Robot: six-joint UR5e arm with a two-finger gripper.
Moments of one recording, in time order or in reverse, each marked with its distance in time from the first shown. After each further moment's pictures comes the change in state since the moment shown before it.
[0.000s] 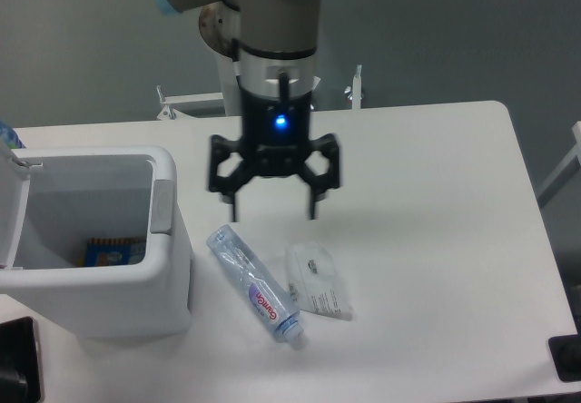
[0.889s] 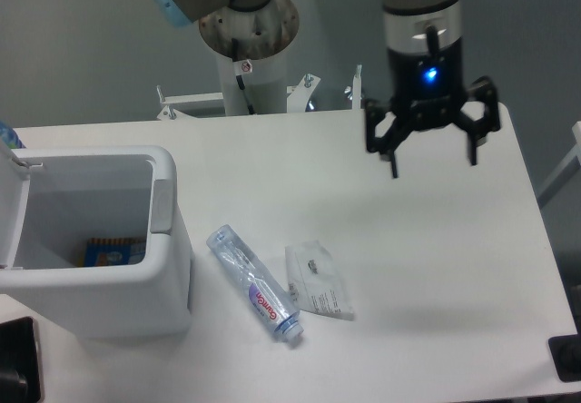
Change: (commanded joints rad) arm 0.241 0.040 -0.006 -0.061 0.060 0.538
